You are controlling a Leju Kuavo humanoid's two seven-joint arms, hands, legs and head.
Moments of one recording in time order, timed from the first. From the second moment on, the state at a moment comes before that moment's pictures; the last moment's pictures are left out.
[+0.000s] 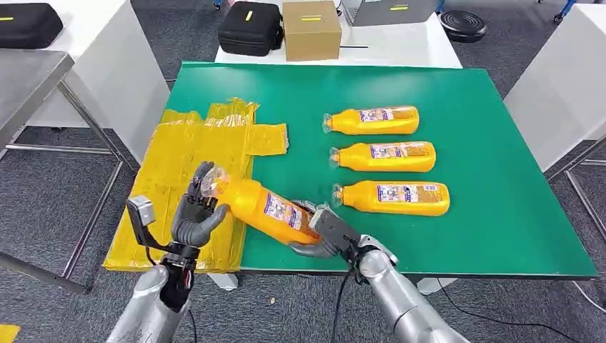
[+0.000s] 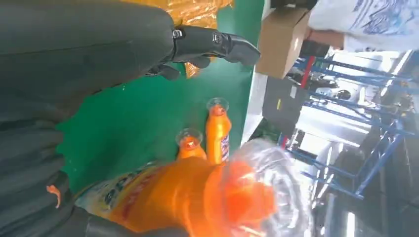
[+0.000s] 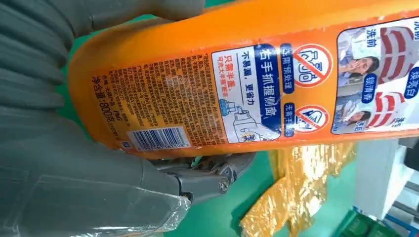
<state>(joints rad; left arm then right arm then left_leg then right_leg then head) -0.24 -0.12 -0.17 -1.10 0.31 -0.32 -0.41 -0.43 0.11 0.35 -0.79 0.39 0.27 -0.54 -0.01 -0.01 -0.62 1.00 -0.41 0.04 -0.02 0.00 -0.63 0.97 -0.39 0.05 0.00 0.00</state>
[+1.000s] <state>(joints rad) -0.23 -0.11 -0.16 -1.10 0.27 -0.39 -0.39 -0.47 0.12 0.35 -0.71 0.40 0.28 -0.53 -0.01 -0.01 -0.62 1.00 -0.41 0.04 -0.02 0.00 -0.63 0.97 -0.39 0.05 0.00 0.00</state>
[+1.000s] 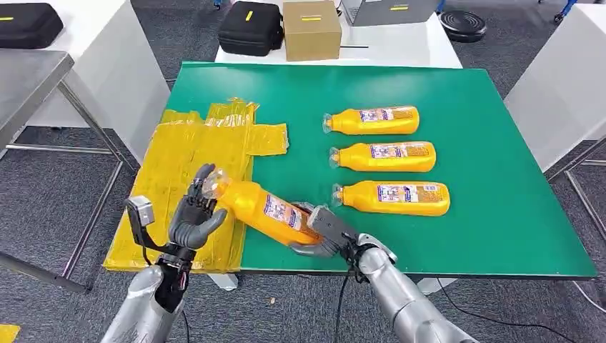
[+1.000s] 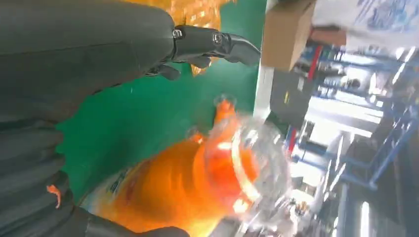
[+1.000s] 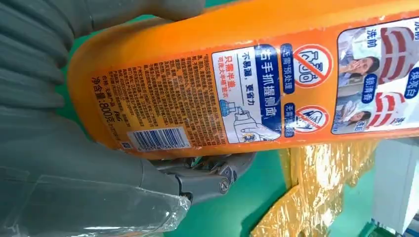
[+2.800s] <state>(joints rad) -0.34 -0.09 -0.26 -1.01 0.26 -0.34 -0.38 -0.53 0.16 0.42 -0.63 0.42 0.29 -0.47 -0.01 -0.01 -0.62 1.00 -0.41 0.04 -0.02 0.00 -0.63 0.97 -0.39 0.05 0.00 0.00</state>
